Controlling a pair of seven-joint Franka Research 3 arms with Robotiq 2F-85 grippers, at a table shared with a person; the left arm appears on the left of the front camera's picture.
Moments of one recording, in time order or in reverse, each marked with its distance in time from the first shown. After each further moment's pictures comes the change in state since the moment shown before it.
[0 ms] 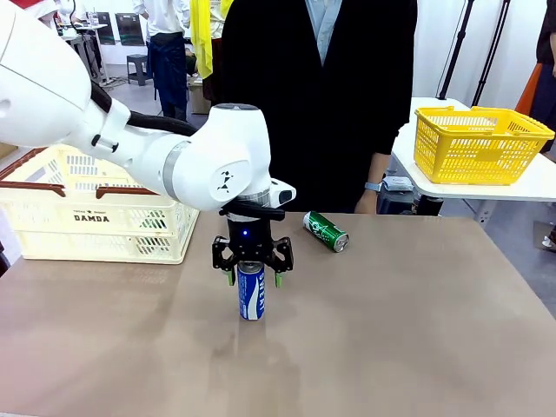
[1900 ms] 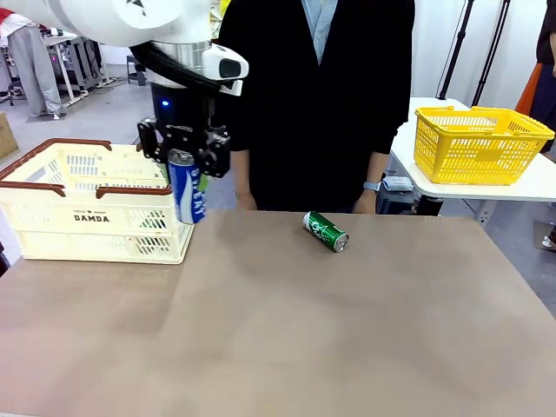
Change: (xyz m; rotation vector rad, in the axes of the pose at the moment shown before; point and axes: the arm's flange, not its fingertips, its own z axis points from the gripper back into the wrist) left arm -0.047 0.067 0.228 0.210 -0.107 -0.250; right arm 0.000 0.000 0.000 0.000 0.000 0.000
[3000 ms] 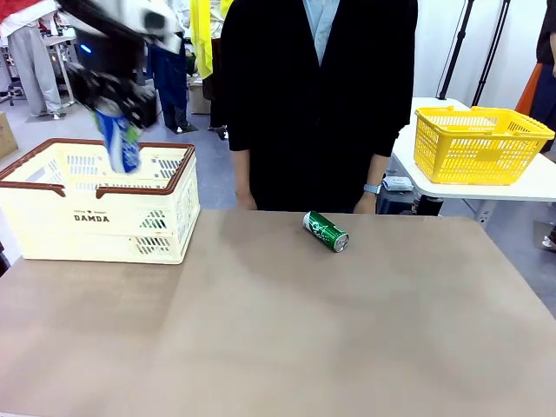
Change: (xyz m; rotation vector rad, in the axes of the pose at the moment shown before) left arm 0.003 0.152 0.055 0.113 -0.089 0.054; right arm 0.000 0.000 0.000 0.000 -0.001 0.000
